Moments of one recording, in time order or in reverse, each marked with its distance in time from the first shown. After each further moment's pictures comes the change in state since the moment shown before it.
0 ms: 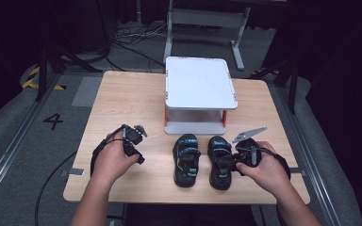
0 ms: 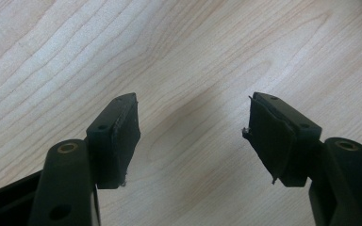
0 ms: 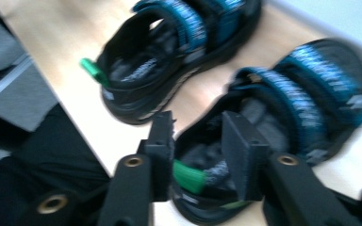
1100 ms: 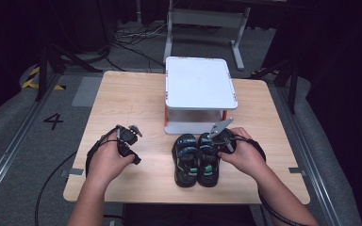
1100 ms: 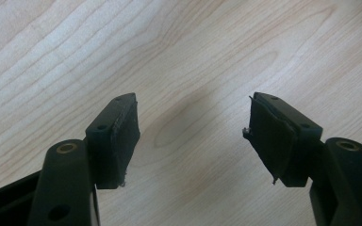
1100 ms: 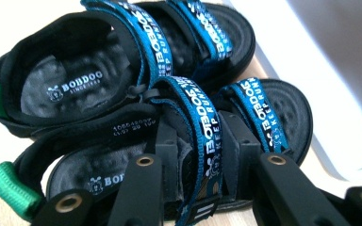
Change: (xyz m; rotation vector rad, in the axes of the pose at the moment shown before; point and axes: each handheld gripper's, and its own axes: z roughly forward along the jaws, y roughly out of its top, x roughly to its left) left arm 0.009 -0.010 -0.006 -0.025 -0.006 -0.022; right arm -0.011 0.049 0.058 0.106 -0.075 -0.394
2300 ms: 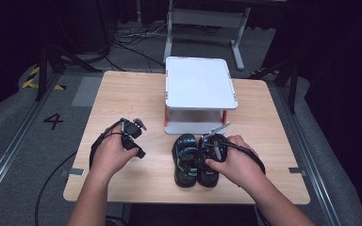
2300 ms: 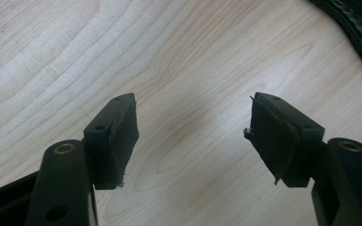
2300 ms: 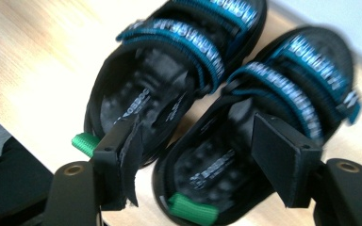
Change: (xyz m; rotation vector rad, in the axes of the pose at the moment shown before) left arm -0.001 0.019 -0.008 -0.020 -0.020 0.024; right arm 0.054 0.022 -0.011 0.093 -0.082 0.465
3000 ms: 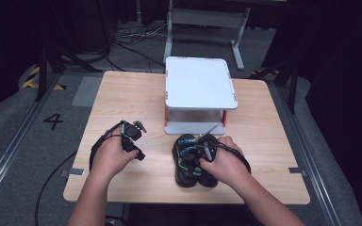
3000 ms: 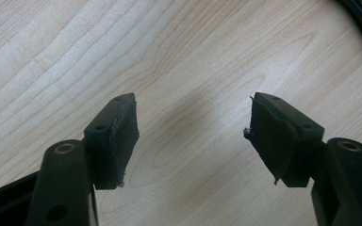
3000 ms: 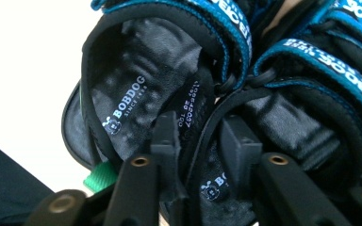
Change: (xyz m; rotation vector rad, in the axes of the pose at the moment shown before) left arm -0.002 -0.004 0.004 0.010 -0.003 -0.001; right arm 0.004 0.008 0.033 0.139 -0.025 0.025
